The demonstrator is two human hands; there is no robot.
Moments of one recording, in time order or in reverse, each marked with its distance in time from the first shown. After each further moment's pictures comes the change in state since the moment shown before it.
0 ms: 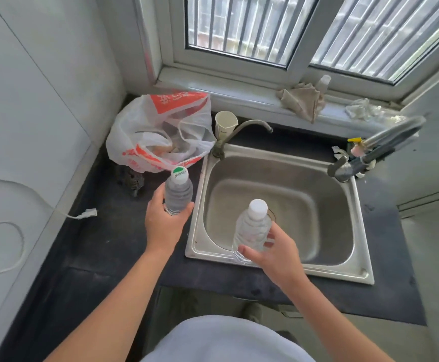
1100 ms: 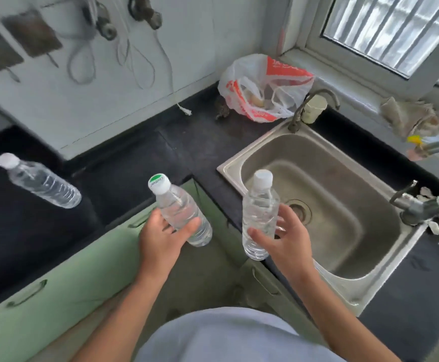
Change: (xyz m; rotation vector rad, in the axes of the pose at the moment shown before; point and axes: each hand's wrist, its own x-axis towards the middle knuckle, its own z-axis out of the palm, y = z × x) left_hand -0.366 0.067 0.065 -0.342 0.653 -0.322; right_hand -0.065 0.089 -0.116 0.152 -0.576 -0.431
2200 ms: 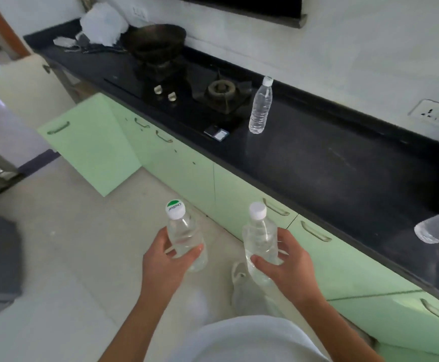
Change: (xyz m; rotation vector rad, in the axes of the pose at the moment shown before) left_hand -0.359 -0.206 -0.478 -0.179 1.266 -0.368; right_hand -0.324 -0.073 0.503 -0.424 -1.241 -0.528
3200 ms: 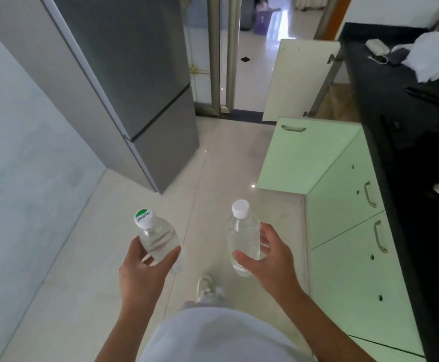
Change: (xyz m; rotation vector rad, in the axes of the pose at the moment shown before) left_hand 0.107 -0.076 -0.272 -0.200 1.107 -0.439; right_hand 0.196 -0.240 0.421 -0.110 -0.932 -0.542
